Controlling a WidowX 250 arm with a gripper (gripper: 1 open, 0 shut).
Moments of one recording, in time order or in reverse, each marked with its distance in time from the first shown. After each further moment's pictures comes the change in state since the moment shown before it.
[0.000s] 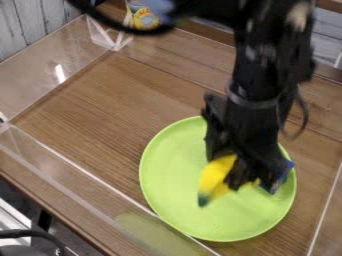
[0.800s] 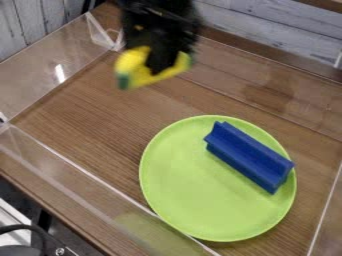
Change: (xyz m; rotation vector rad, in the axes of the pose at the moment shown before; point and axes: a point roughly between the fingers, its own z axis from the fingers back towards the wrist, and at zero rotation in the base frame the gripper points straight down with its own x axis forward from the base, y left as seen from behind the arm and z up) arm -0.043 0.103 0.072 0.048 0.021 0.259
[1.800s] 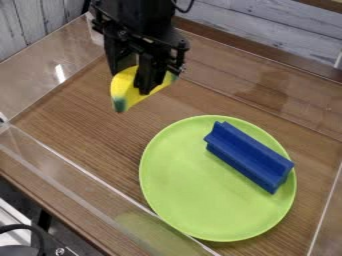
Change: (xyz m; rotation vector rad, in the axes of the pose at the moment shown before) arm 0.003 -0.011 -0.028 0.007 0.011 0.104
